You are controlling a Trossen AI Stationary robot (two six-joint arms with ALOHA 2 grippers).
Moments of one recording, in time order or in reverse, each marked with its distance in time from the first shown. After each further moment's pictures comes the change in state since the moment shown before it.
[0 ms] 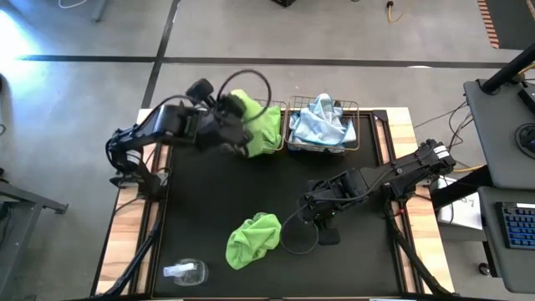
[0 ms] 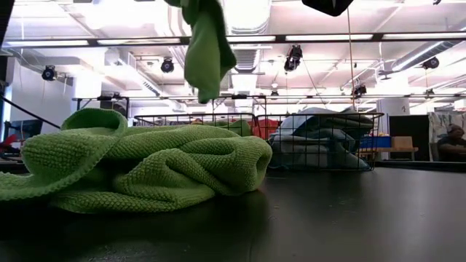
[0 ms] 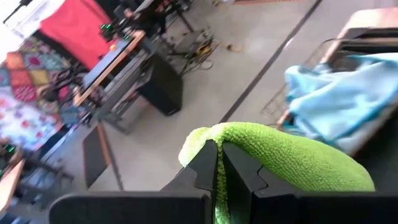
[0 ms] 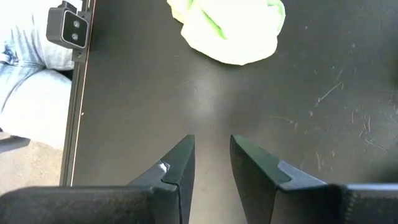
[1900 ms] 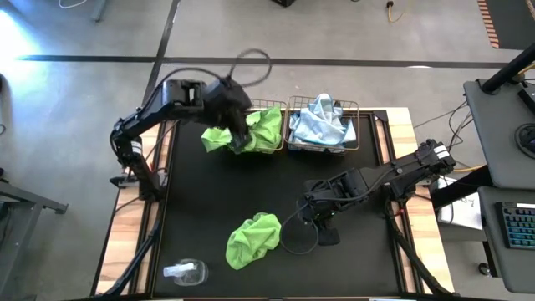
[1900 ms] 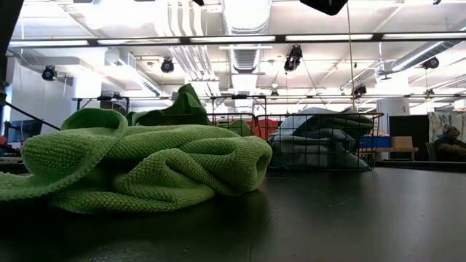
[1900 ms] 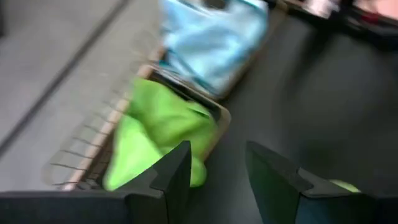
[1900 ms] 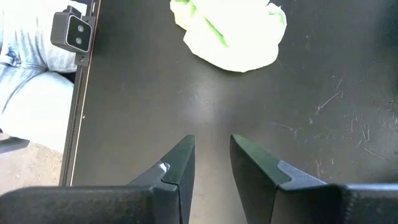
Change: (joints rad) left arm 0.269 0.000 -0.014 -0.056 0.838 -0.056; right arm 0.000 0.000 0.000 0.021 0.000 -0.018
